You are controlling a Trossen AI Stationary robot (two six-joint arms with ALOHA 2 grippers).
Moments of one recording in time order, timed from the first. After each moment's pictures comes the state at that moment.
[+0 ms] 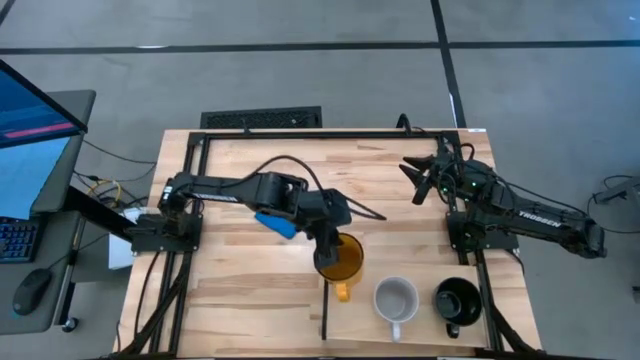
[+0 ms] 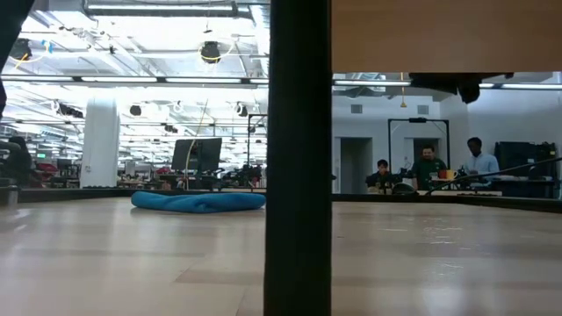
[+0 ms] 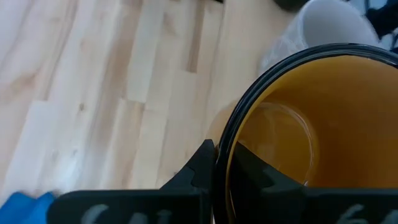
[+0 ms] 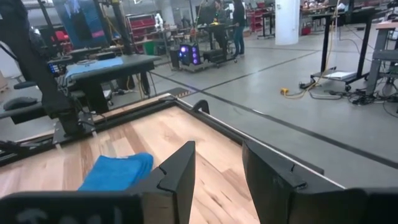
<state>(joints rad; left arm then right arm) -0.16 1.94 2.16 -1.10 0.07 -0.39 -0.42 0.39 0.26 0.07 0.08 0.11</state>
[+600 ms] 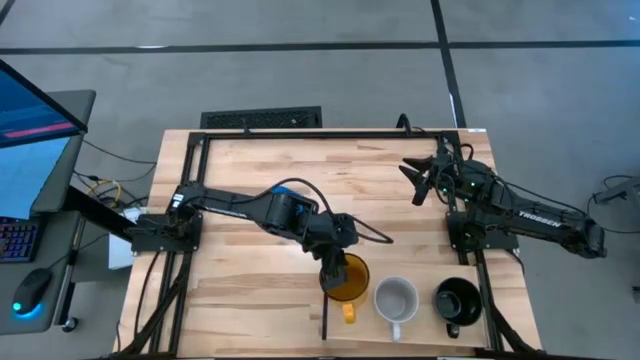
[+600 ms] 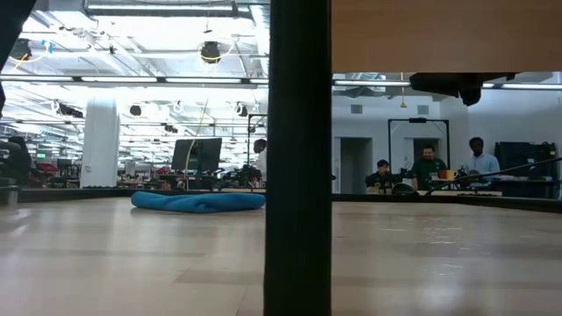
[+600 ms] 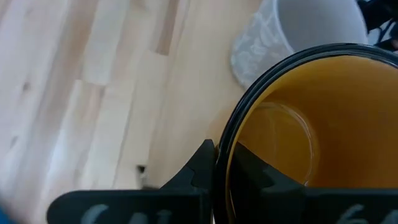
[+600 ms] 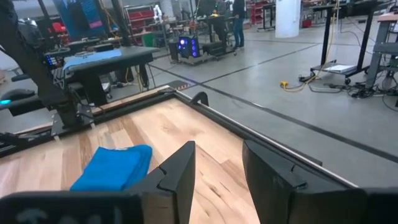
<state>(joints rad) -0.24 2.03 2.23 -1.09 0.08 -0.52 -0.42 0.39 0.26 0.03 0.07 0.11</state>
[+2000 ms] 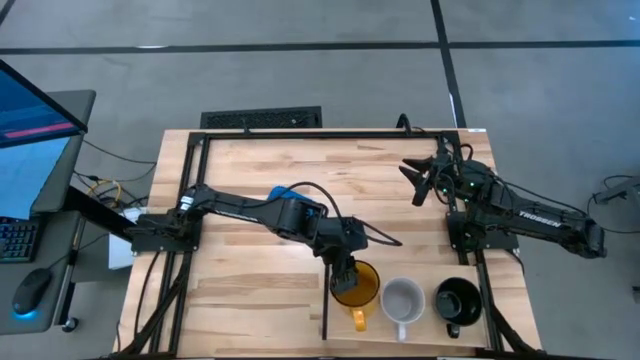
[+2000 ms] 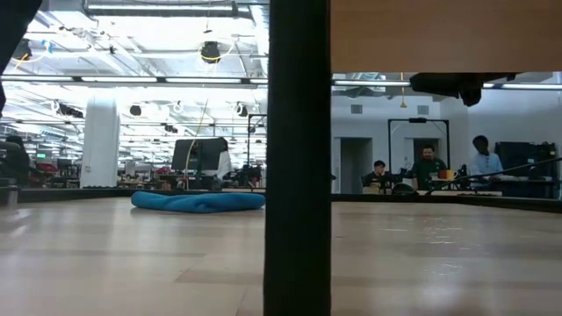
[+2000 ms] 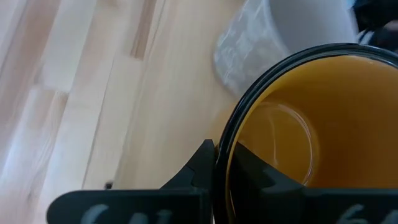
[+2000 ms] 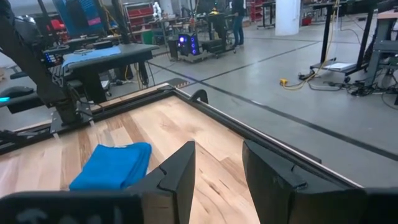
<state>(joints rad) -0.24 2.10 2.23 -0.99 0.16 -0.56 -0.42 0.39 0.26 0.02 0.07 0.11</state>
